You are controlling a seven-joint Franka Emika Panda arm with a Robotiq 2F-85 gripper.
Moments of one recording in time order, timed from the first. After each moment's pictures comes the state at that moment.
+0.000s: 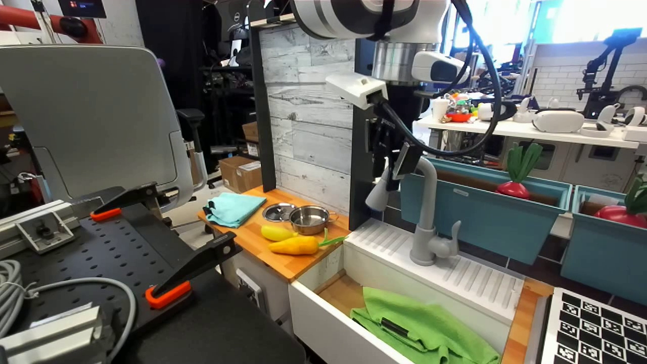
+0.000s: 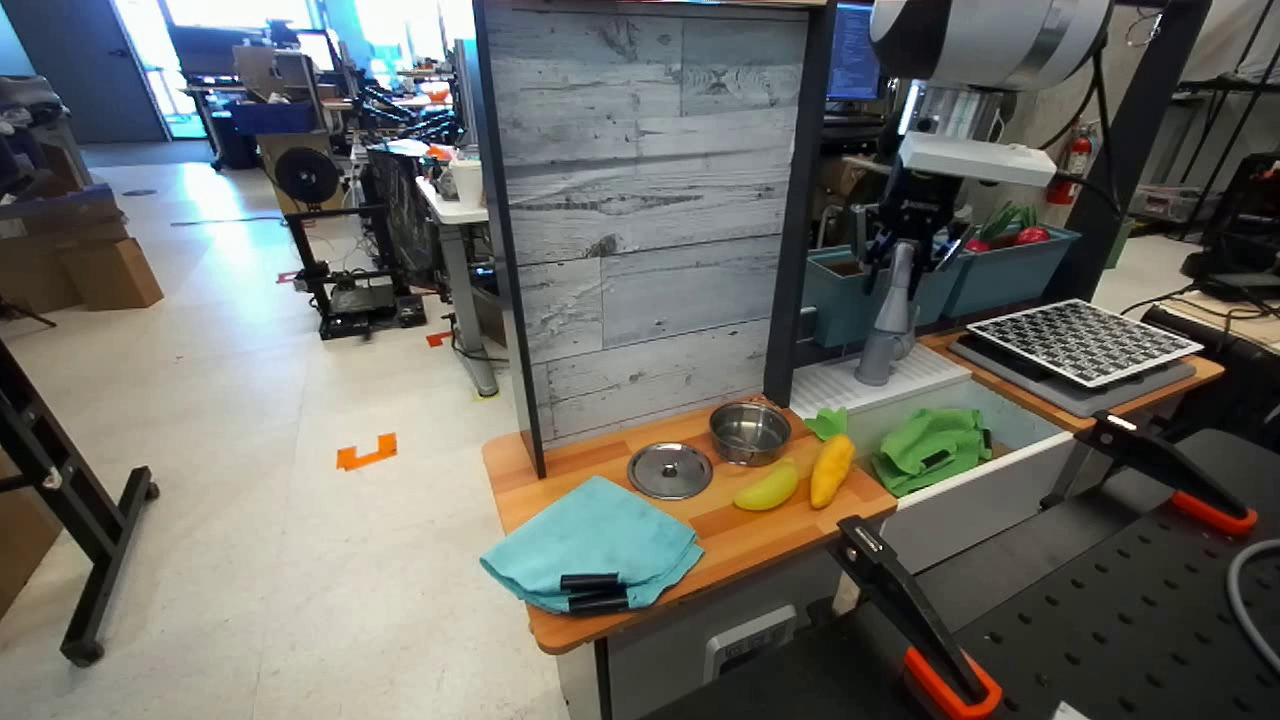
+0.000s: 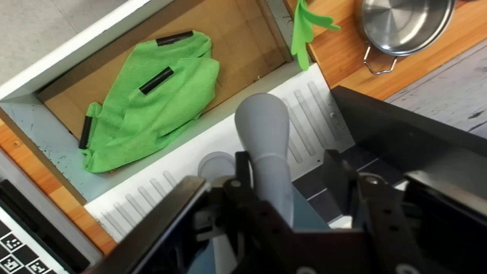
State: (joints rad) arm -0.25 0.75 -0.04 -1.72 0.19 2.45 0.08
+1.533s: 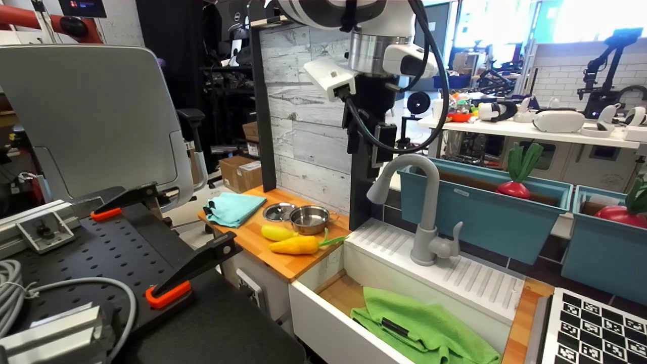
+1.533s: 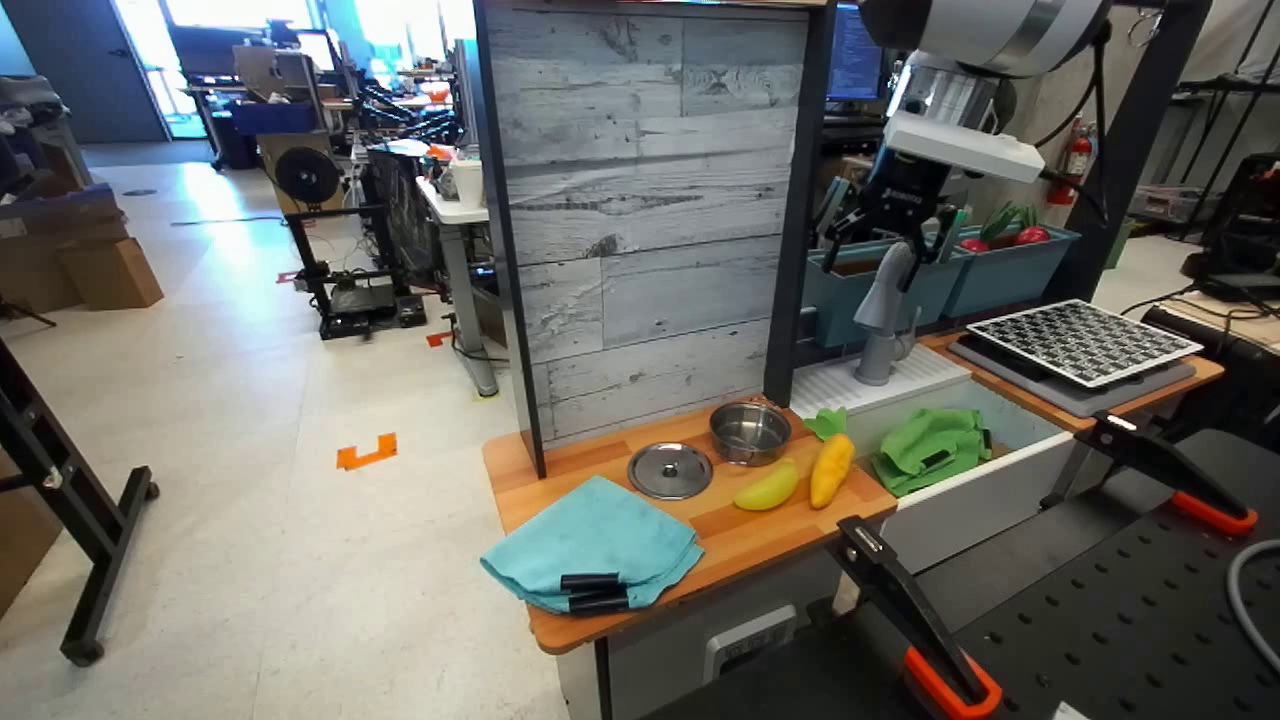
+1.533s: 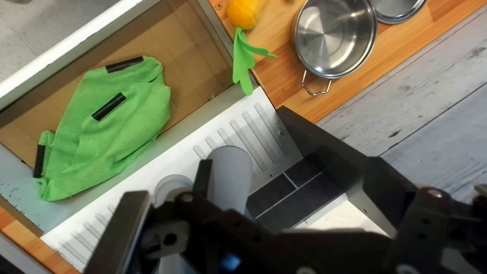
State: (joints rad) arm -0.24 0.66 0.01 -1.84 0.31 2.51 0.04
